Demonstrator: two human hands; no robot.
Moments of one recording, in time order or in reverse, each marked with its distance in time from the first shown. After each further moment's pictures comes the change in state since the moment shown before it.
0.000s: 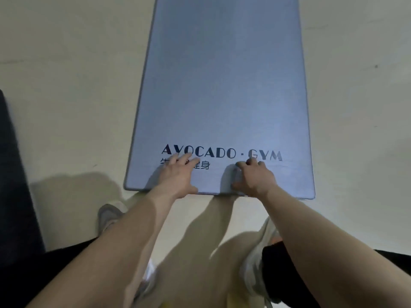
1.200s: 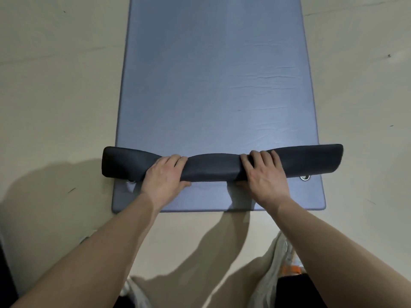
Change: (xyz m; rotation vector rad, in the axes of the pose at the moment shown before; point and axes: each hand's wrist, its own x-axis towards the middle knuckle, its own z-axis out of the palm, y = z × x) left_hand 0.063 -0.030 0.002 0.039 0.375 0.159; right_hand 0.055 0.030 0.009 -0.328 0.531 -0.133
